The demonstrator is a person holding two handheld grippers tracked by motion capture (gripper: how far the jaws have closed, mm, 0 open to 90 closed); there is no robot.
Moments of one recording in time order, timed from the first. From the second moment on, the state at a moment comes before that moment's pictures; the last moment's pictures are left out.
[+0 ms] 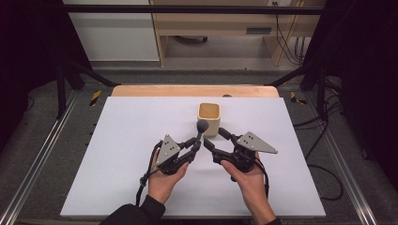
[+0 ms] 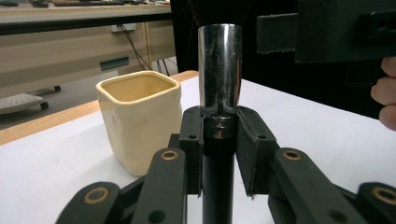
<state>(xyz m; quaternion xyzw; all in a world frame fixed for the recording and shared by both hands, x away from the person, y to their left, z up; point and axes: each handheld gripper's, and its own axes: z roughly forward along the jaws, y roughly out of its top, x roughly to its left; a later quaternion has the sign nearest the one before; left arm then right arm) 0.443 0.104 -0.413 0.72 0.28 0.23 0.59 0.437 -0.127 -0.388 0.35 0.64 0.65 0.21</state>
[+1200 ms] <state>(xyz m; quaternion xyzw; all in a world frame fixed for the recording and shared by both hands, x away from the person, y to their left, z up) 0.436 0.098 -0.409 0.72 0.26 0.22 0.60 0.449 -0.109 -0.394 0.35 0.64 0.67 0.14</state>
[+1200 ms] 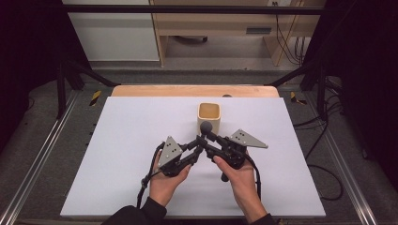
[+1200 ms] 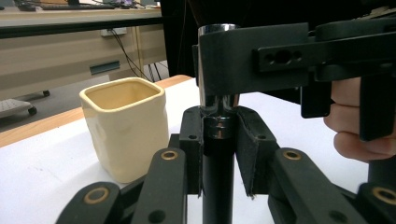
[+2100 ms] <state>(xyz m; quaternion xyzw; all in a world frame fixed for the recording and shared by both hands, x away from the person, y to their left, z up) 0.436 0.096 -0.409 0.72 0.27 0.21 0.60 0.449 -0.111 -0.394 0.35 0.65 0.66 0.14</state>
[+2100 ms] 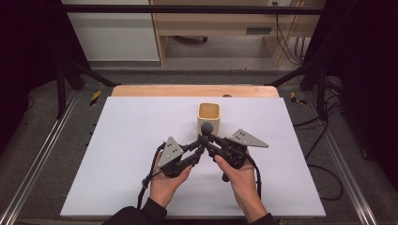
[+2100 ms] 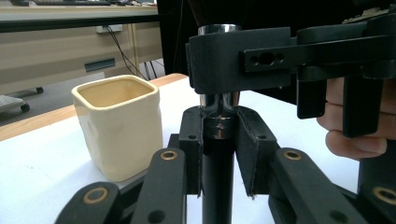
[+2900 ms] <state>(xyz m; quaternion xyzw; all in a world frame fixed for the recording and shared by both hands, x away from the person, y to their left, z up) 0.433 0.116 -0.428 0.76 0.27 0.20 0.55 0.471 -0.135 -0.385 0.36 0.67 0.62 0.20</state>
